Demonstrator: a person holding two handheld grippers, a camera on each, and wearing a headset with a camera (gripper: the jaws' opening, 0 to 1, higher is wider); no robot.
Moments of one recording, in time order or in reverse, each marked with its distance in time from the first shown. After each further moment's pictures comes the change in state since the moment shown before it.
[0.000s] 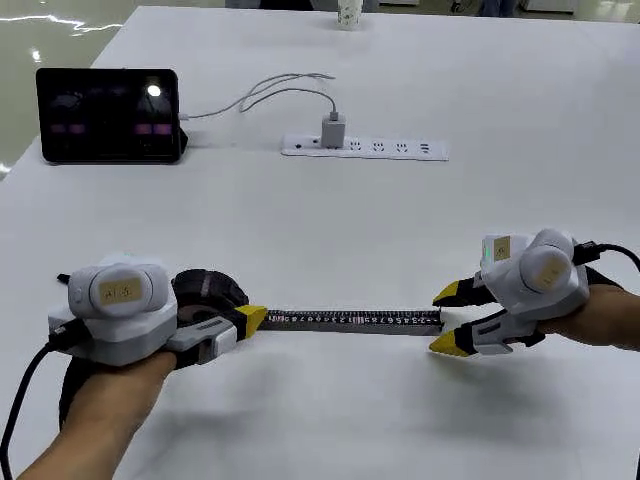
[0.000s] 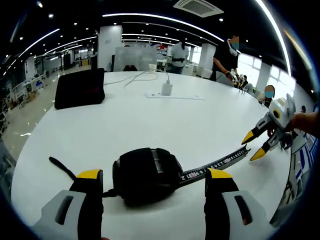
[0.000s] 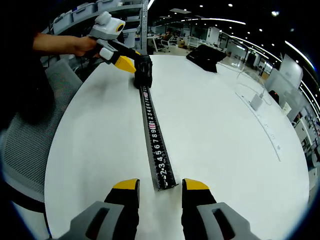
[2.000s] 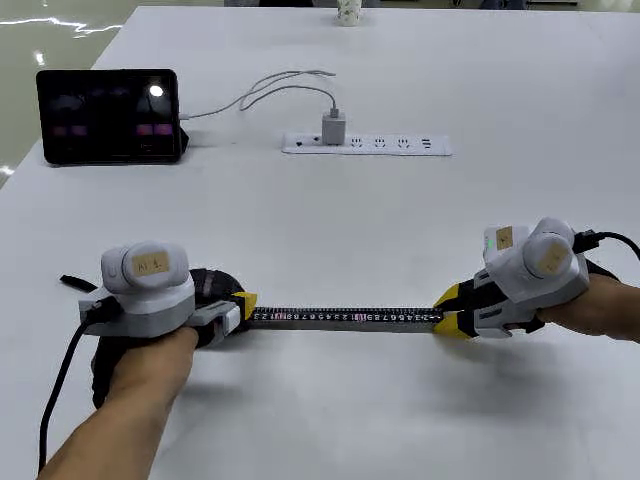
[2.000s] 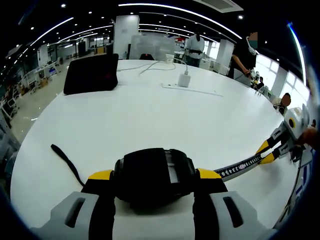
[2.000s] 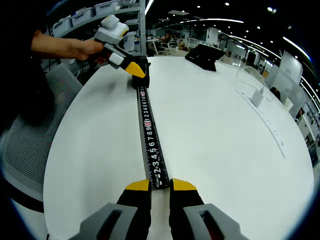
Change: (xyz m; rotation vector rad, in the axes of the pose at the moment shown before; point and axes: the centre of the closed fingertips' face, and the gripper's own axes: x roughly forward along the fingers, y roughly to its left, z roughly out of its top) left arm 0.018 0.010 -0.011 -0.088 0.085 0.115; right arm 0.005 -0.003 -0.004 0.025 -0.029 0.031
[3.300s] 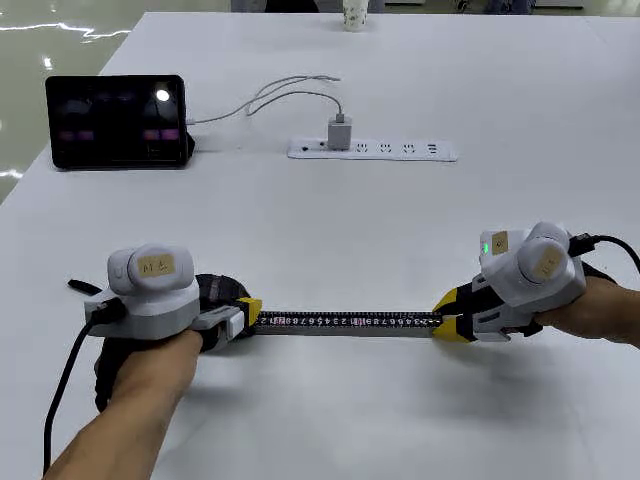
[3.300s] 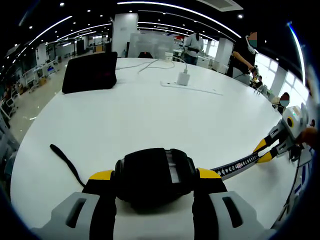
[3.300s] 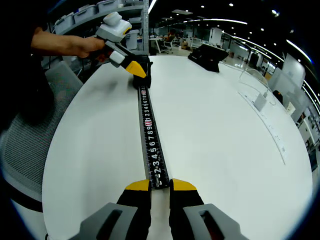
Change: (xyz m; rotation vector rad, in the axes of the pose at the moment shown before) left arm 0.000 0.000 0.000 0.001 0.017 -0.016; right arm 0.006 -0.002 0.008 -0.027 0.011 0.007
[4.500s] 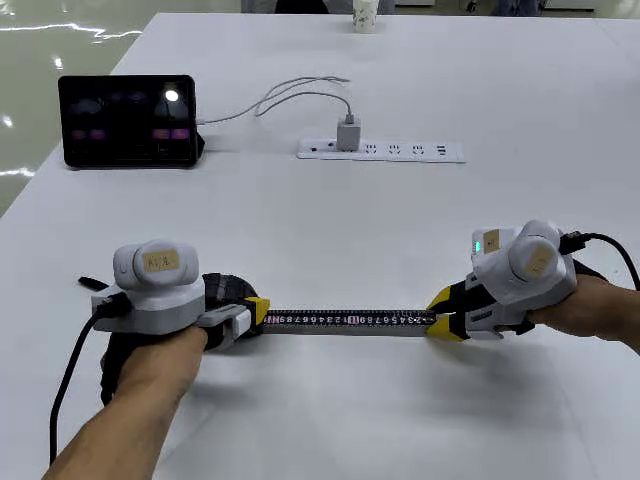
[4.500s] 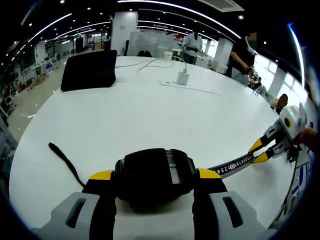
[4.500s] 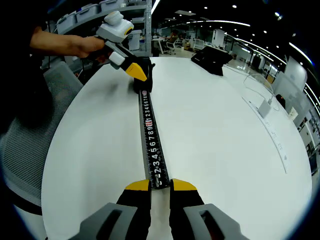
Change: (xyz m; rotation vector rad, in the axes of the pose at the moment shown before) left arm -0.002 0.001 -0.002 -0.013 0.012 -0.020; right arm 0.010 0.001 0.015 -0.022 -0.007 0.010
